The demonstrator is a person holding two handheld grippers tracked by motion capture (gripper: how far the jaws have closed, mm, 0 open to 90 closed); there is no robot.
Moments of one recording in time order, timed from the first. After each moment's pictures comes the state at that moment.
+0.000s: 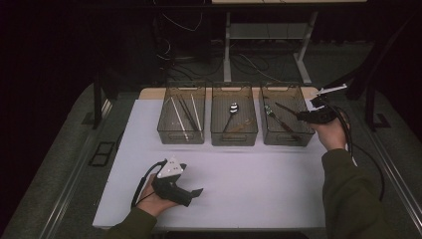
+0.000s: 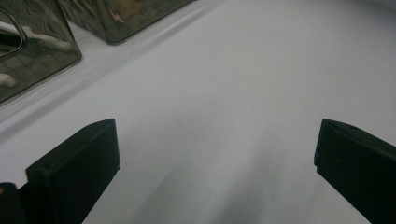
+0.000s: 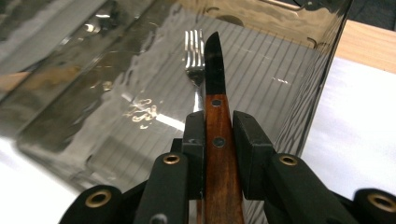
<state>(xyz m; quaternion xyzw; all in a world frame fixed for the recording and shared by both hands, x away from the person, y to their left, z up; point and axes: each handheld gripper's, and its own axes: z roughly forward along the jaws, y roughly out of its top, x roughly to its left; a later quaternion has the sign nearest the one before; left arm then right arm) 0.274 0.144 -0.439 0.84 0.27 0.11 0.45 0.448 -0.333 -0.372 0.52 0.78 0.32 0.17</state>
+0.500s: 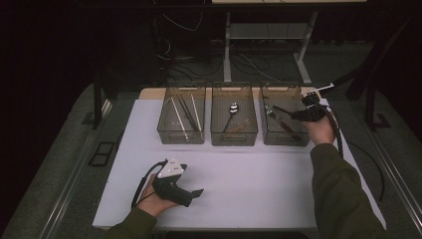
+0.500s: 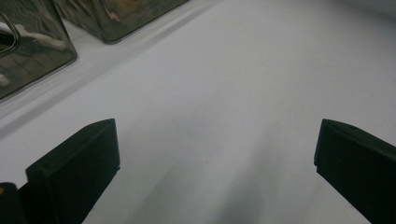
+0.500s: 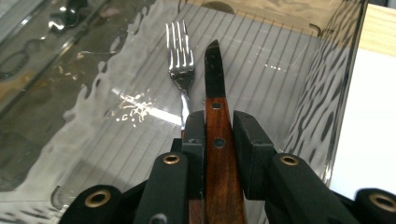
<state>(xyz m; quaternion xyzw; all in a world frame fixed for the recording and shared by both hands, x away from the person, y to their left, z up) 0.274 0.143 -0.439 0.84 0.27 0.10 0.45 0.472 -0.321 -0.392 0.55 0.76 0.29 0.16</state>
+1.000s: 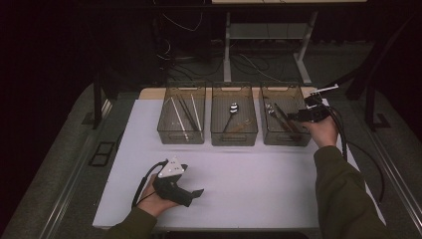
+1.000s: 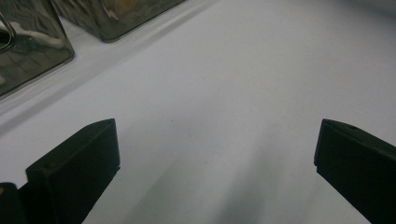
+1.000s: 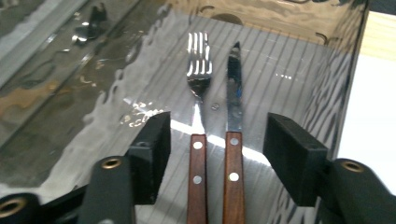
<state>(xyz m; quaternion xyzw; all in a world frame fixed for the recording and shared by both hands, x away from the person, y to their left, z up) 0.275 0.143 -0.441 0.85 0.27 0.10 0.45 0.465 -0.326 -0.388 0.54 0.76 0.33 0.16</state>
